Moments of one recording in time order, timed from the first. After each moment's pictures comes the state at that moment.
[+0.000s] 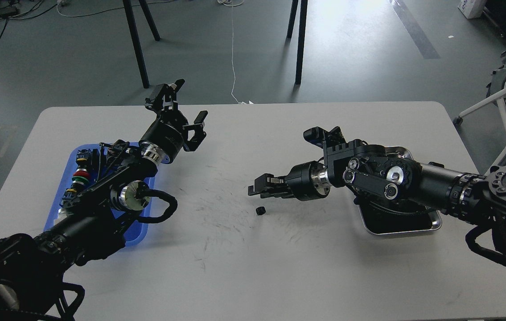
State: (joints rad) left arm -0.75 0.05 -0.63 -0.51 0.15 -0.39 -0.49; right arm 1.14 -0.07 -0.28 0.66 -0.75 0.49 0.32
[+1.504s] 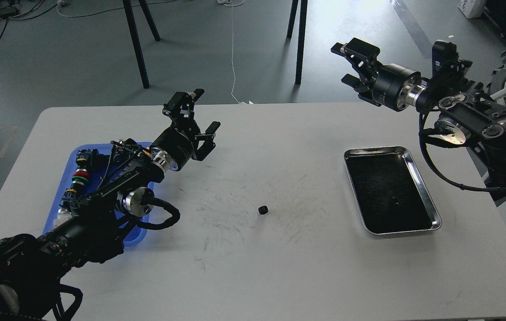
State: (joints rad) left arm -0.75 0.04 -0.57 -0.54 0.33 -0.39 -0.49; right arm 1.09 -0.39 0.26 0.64 -0.54 0.32 0.31
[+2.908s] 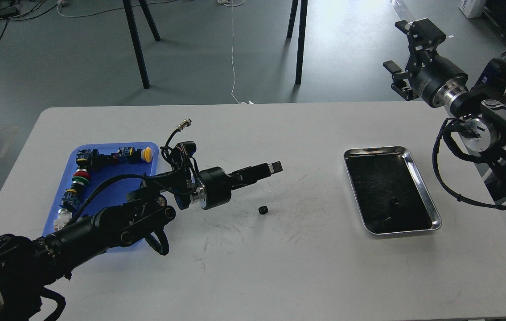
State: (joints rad) left arm -0.75 0.10 -0.32 -0.79 1.27 -0.17 -0.49; right arm 0.99 -0.44 0.44 0.60 -0.31 0.28 0.32
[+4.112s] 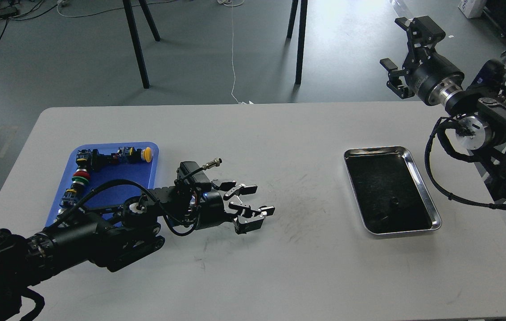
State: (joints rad) left arm -0.78 0.16 -0.11 -0.82 1.84 0.17 -0.49; right arm 0.99 -0.42 0.43 0.62 -0.22 0.26 0.31
